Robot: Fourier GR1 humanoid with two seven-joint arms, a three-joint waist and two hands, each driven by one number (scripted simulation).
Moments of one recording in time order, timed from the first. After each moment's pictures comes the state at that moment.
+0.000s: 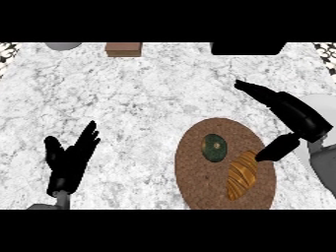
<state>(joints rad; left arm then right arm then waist) 0.00 0.19 -0.16 -1.43 0.21 0.13 0.22 -0.40 -0.54 0.28 -1.44 0.33 0.26 -0.11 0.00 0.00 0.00</state>
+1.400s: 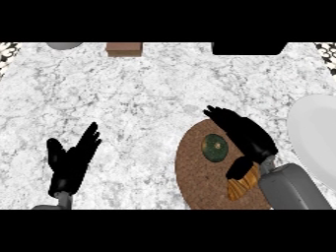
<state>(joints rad) 0.01 0.12 -0.09 -1.41 0.13 0.06 0.21 -0.29 -0.25 0.33 -1.42 0.80 0.27 0.03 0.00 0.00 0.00</state>
